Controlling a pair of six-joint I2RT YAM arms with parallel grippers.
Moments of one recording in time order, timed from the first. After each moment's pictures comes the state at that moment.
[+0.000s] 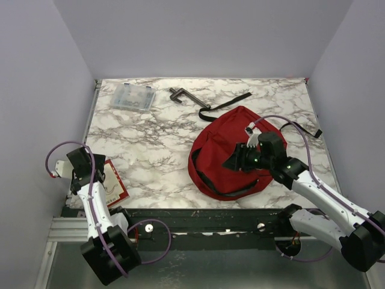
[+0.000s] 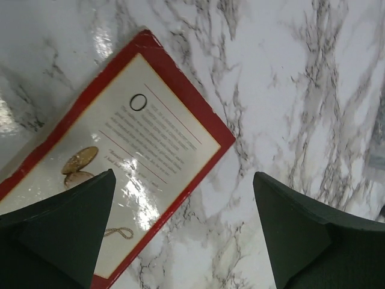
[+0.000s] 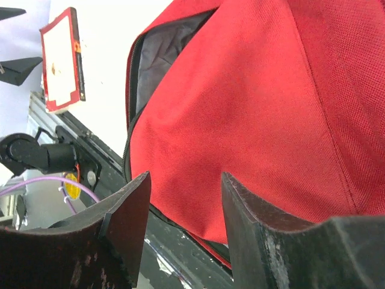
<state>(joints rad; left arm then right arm) 0.50 0.85 0.52 -0.50 -0.13 -0.93 0.56 0.94 0.65 -0.29 -0.33 0.57</state>
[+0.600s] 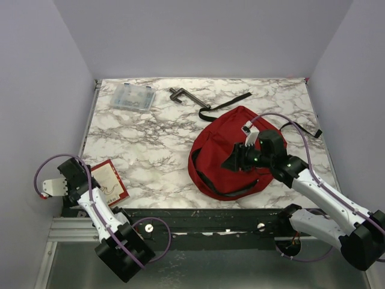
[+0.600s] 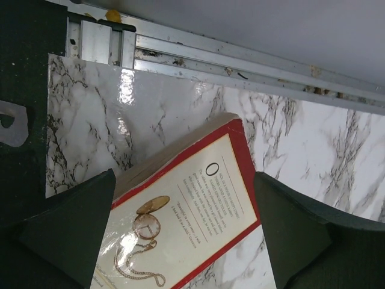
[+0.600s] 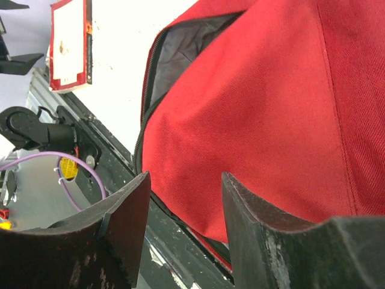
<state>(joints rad) 0.73 0.78 0.45 -0.50 -0.28 -1.00 0.56 0.97 0.67 -0.29 -0.41 0.48</state>
